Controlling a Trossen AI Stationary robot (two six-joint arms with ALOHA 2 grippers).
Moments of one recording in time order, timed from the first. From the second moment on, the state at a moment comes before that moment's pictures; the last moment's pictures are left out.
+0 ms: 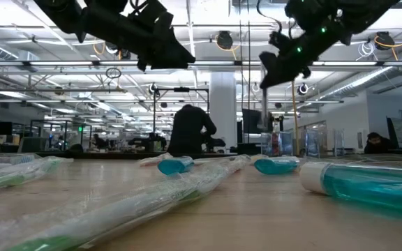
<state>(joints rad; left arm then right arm) 0.11 1.39 0.74 0.43 -0.29 -0.01 -0.47 1.17 0.70 0.05 0.42 0.07</state>
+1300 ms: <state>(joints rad) 0.11 1.39 0.74 0.33 -0.25 -0.14 -0.41 1.16 0.57 0.23 0.14 -0.13</state>
